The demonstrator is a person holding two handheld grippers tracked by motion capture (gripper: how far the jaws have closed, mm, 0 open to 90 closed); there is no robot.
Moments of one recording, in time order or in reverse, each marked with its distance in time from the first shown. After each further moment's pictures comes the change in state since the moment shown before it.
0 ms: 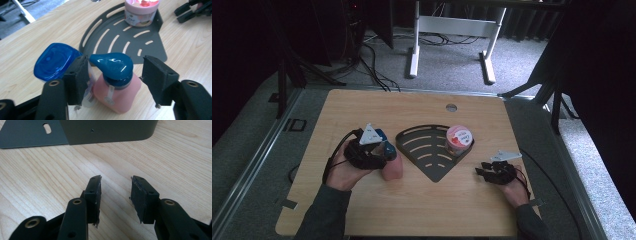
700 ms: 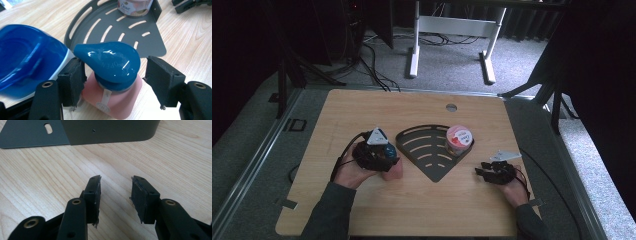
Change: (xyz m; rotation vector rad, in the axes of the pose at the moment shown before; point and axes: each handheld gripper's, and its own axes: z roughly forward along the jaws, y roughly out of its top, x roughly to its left) left arm 0.005 -0.012 0.039 0.046 -0.072 -0.014; right arm 0.000 0.000 0.000 0.001 0.003 -0.003
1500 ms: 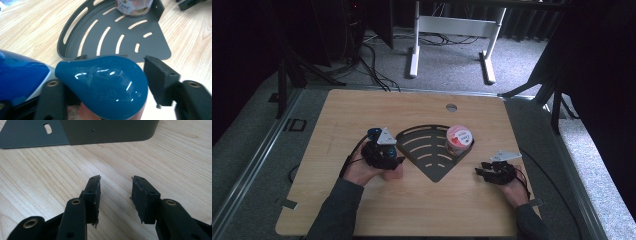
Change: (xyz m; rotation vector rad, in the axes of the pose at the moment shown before) left arm -0.001 0.005 0.022 0.007 -0.004 0.032; right arm -0.001 -0.001 0.000 -0.004 -0.002 0.002
